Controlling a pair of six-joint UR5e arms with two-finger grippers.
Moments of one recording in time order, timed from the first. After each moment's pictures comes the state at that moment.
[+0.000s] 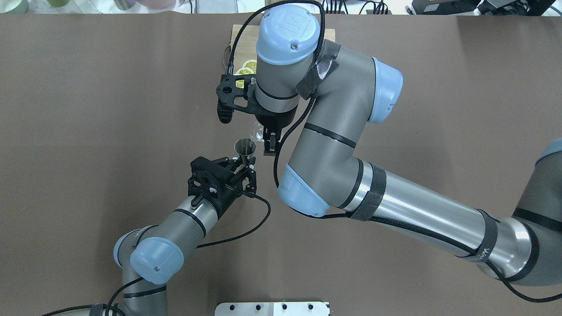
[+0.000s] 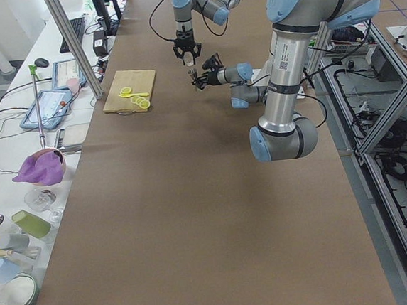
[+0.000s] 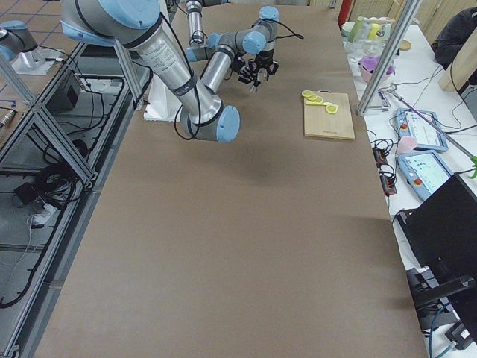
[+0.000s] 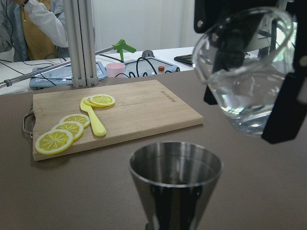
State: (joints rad) left arm -0.21 -2.03 -1.59 -2.65 -0.89 -0.72; right arm 0.60 -0.64 1.60 -1.76 2.04 -0.38
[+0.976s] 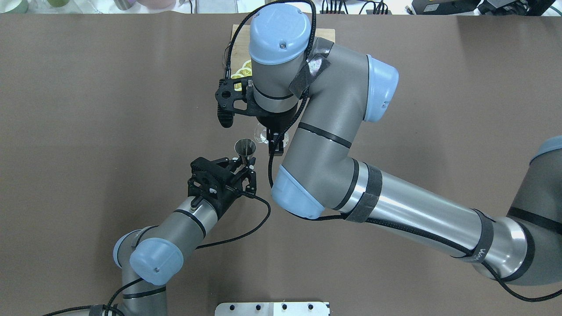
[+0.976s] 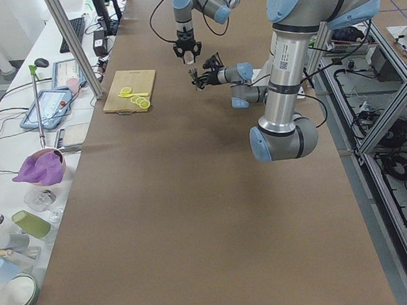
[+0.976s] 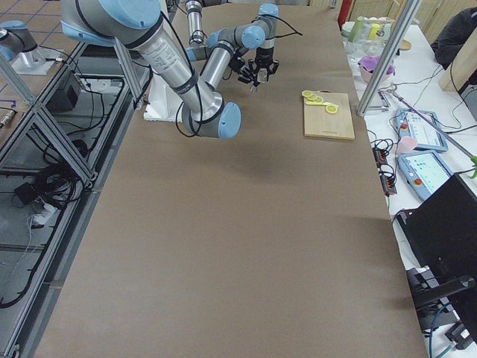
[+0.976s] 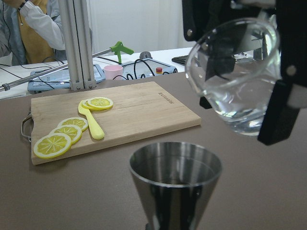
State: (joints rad) left arm -0.21 -2.03 -1.59 -2.65 -0.89 -0.72; right arm 0.60 -0.61 1.61 -1.88 1.99 -0.48
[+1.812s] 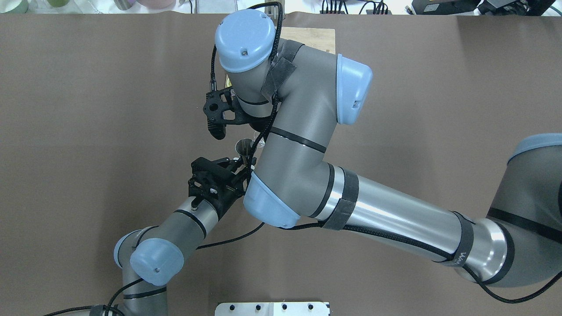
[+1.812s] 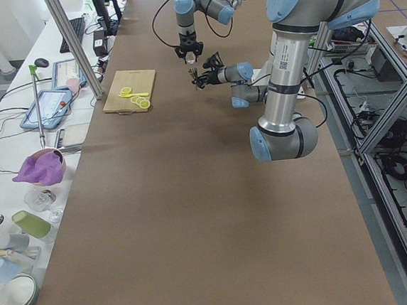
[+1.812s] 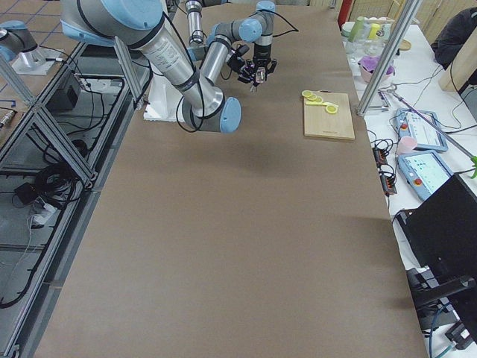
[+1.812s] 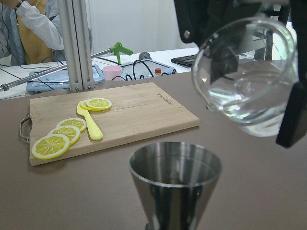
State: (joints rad) left arm -0.21 -2.03 -1.59 -2.65 -0.89 -0.72; right arm 0.56 -0.54 1.57 -2.02 1.90 -0.60
